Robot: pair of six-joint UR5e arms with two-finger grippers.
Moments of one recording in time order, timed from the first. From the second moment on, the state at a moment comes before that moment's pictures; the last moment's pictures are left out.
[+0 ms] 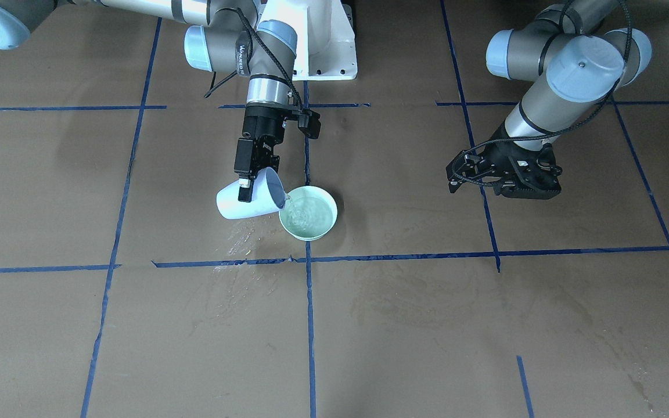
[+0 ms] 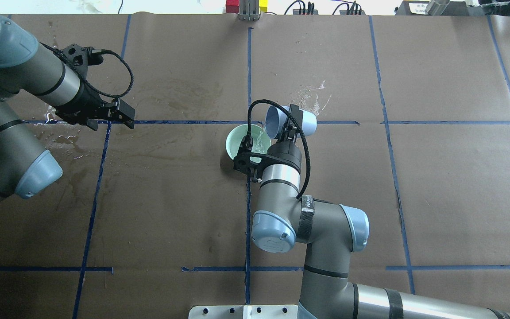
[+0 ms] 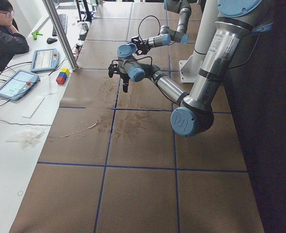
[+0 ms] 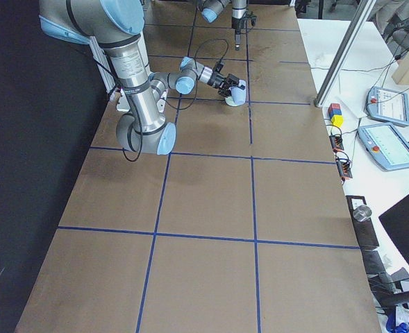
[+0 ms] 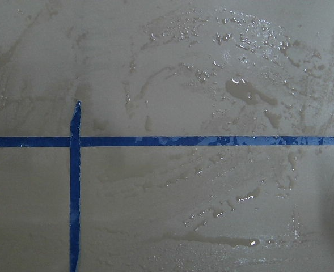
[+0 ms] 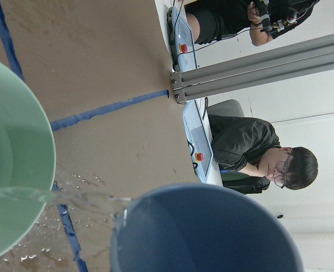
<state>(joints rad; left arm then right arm) -0.87 -1.94 -1.77 -1.78 -2.17 -0.98 0.27 -0.95 1.60 -1.47 0.55 0.16</state>
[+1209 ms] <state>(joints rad) -0.87 -1.94 -1.77 -1.78 -2.17 -0.98 0.26 -0.95 1.60 -1.48 0.53 0.15</state>
